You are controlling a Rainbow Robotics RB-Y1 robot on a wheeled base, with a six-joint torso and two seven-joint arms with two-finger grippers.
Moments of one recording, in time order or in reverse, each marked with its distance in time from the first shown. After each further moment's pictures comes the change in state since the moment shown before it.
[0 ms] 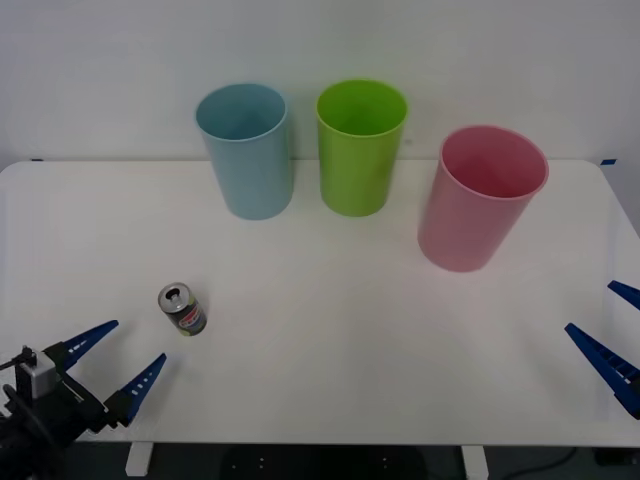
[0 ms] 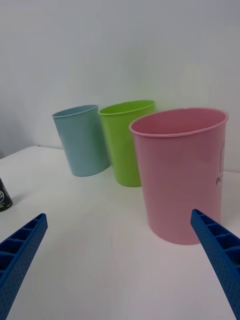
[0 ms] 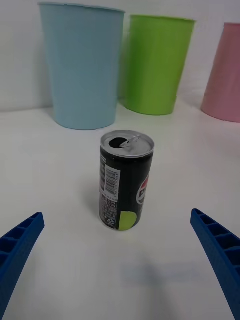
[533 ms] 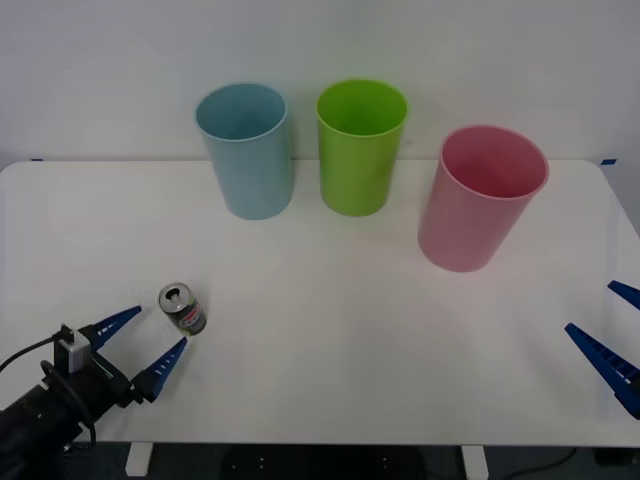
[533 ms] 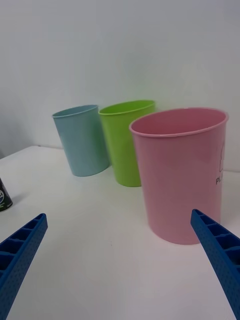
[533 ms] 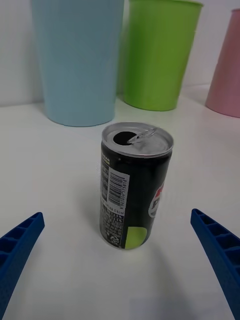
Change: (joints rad) right arm 0.000 0.000 0.000 0.000 0.000 0.000 0.000; left arm -0.162 -0.001 -0.041 0.201 0.001 0.006 -0.073
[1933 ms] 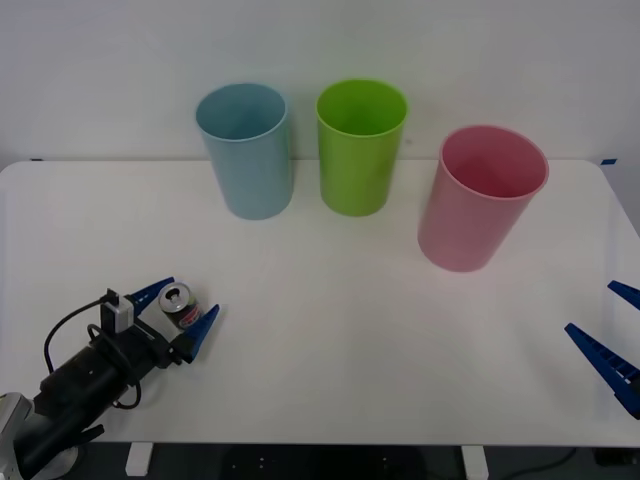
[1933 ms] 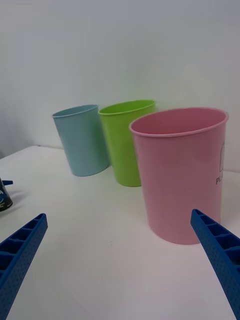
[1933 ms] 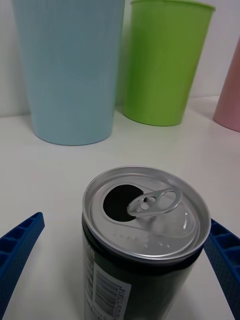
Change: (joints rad) right arm 0.000 0.000 0.000 0.000 0.000 0.000 0.000; left arm -0.174 -0.072 -0.010 0.129 -0.041 0.057 -0.025
